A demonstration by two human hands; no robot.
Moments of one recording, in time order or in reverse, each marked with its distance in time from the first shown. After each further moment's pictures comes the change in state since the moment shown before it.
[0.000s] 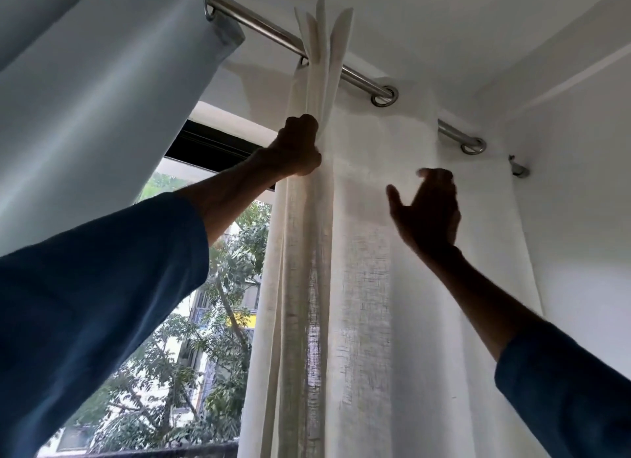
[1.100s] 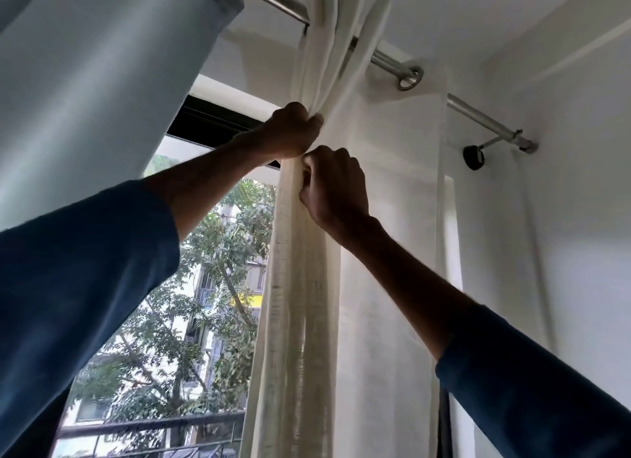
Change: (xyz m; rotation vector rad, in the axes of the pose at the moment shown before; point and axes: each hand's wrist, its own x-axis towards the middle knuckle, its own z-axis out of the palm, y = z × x) left_hand -0.039 0.004 -0.015 -0.265 -0.033 -0.190; right_hand -0.056 -0.138 -0.001 0.025 -0.191 -0.410
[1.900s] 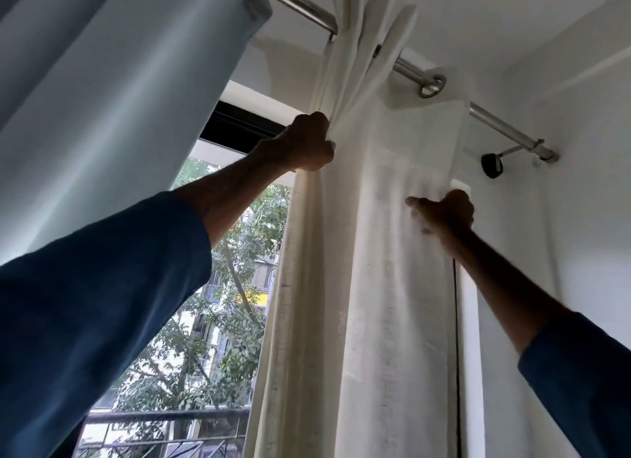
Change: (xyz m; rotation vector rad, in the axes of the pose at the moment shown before) left_hand 0.002 -0.018 -0.010 0.226 -0.051 0.114; right_hand -0.014 0.123 -0.013 0.413 -0.037 0.885
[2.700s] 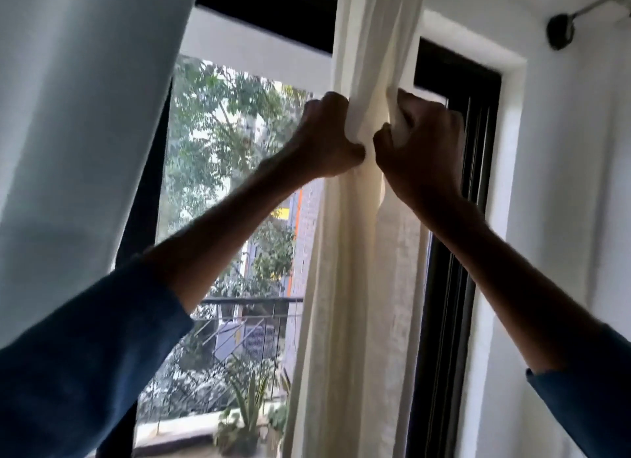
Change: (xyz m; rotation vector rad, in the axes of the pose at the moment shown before) left_hand -0.160 -0.003 0.056 -0.203 -0.029 -0.039; right_hand -0.147 0.002 0.031 -0.152 -0.009 -0.697
